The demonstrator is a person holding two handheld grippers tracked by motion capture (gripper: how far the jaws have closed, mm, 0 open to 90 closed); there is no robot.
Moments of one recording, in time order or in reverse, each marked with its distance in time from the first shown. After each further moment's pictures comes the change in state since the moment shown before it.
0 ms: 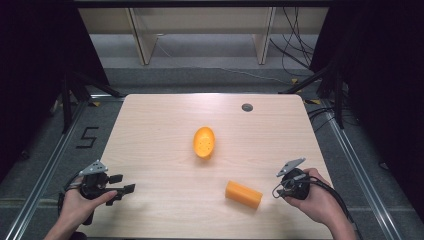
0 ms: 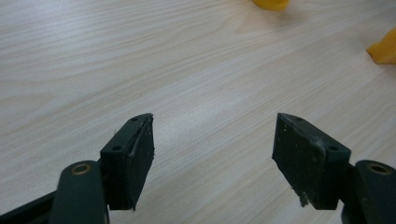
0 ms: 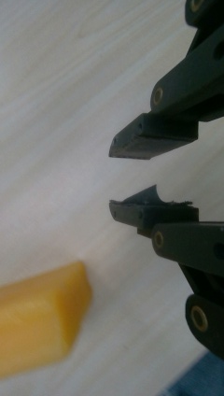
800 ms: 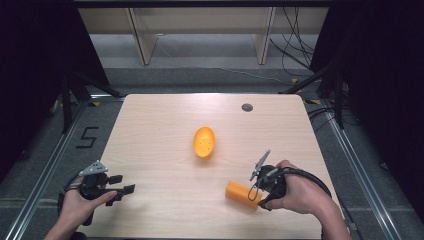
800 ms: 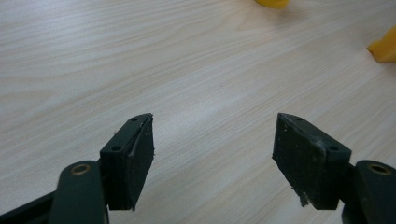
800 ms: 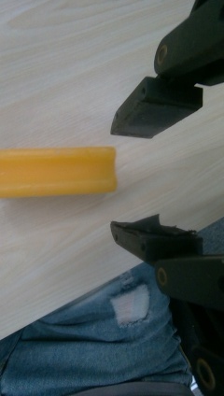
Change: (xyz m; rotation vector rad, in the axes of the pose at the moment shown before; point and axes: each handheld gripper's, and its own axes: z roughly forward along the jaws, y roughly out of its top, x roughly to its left) left arm 0.000 -0.001 0.000 0.018 0.002 0.003; right arm 0.047 0.065 -0.031 0.188 0.177 -0.244
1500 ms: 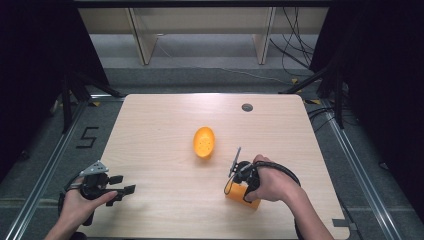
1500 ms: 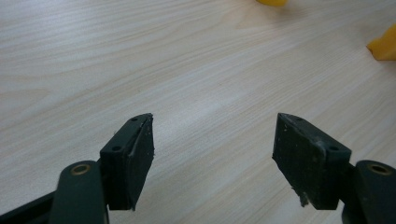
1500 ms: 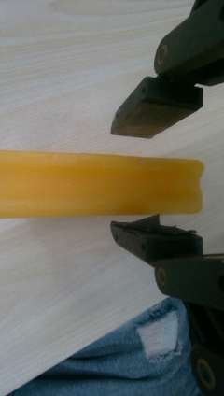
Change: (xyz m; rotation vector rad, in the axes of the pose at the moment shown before) left arm 0.001 0.000 0.001 0.015 -0.002 0.016; right arm -0.008 0.053 0.040 0.112 -0.042 -0.079
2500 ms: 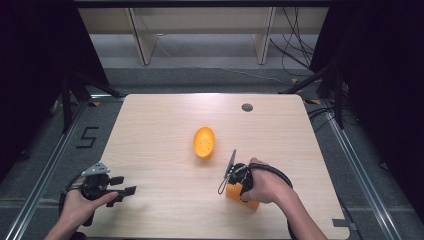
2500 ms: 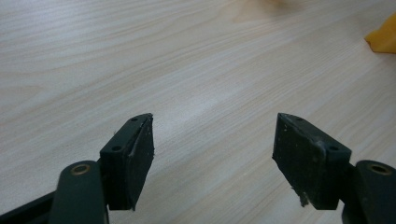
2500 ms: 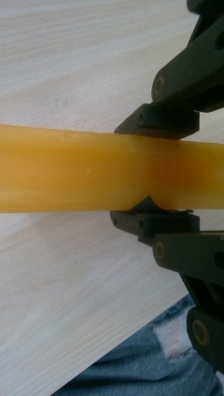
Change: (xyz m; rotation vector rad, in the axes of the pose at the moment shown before) left arm -0.003 -0.001 0.003 -0.002 -0.010 -0.016; right arm 0.002 0.010 0.018 0.045 0.007 0.063
